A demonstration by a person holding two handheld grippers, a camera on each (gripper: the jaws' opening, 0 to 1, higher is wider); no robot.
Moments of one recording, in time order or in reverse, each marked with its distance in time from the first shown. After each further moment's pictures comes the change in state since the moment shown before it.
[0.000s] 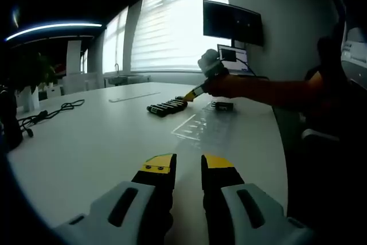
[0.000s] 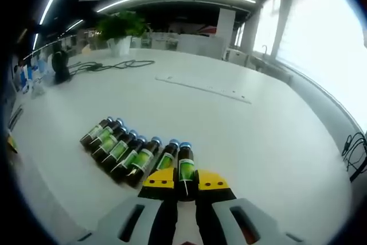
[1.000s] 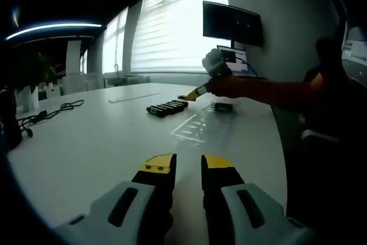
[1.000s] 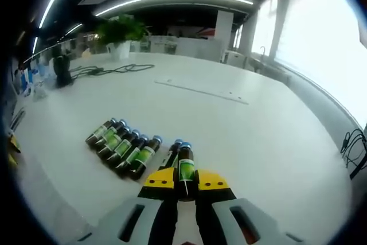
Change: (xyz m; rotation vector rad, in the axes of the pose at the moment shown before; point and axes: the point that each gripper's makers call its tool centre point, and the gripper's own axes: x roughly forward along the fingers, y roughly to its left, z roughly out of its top) left arm -0.001 0.001 0.001 -0.003 -0.007 -0.004; right arm -0.014 -0.002 -0.001 0.017 -0.021 -0.001
